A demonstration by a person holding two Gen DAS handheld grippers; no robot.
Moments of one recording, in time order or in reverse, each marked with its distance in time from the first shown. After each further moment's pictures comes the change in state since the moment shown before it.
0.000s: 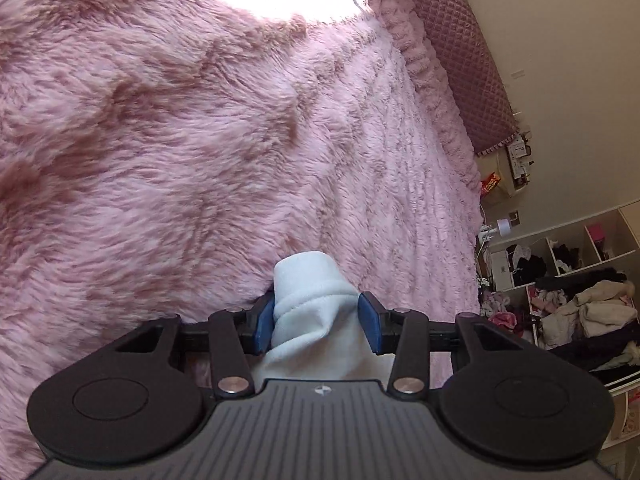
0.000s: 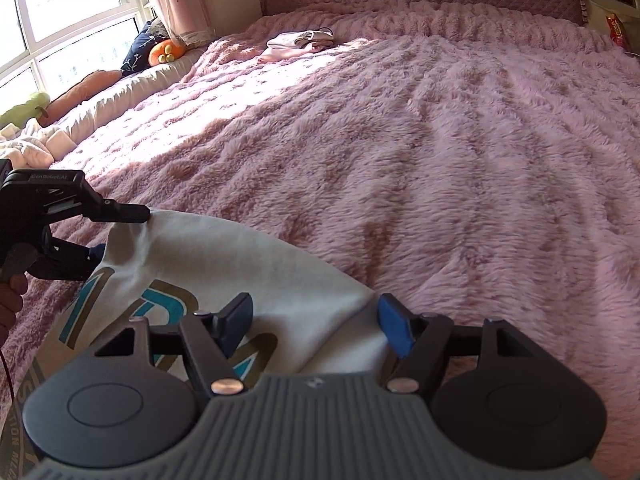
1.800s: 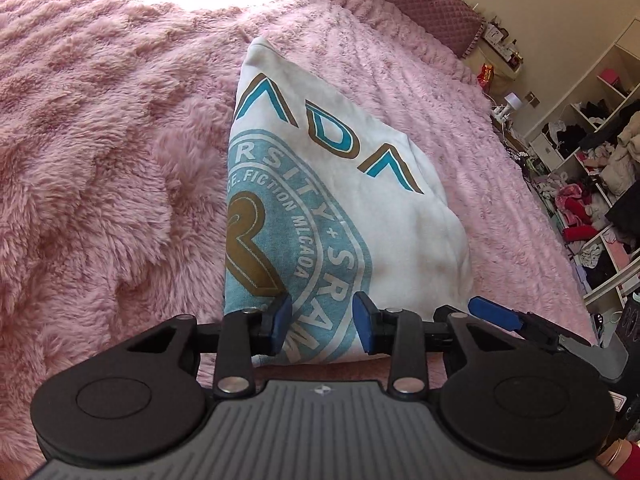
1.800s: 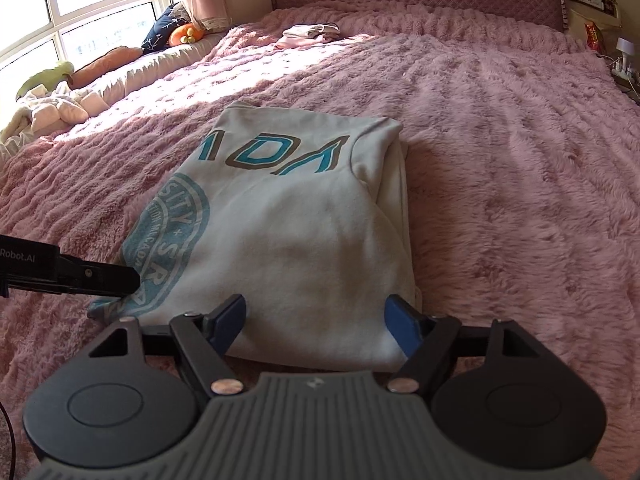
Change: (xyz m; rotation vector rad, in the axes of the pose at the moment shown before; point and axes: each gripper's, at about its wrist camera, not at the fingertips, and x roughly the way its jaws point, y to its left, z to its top) left arm -0.138 -0.071 -0.262 0.449 -0.003 0.284; right arm -0.177 0.070 -0.149 -0.010 0.009 -0.050
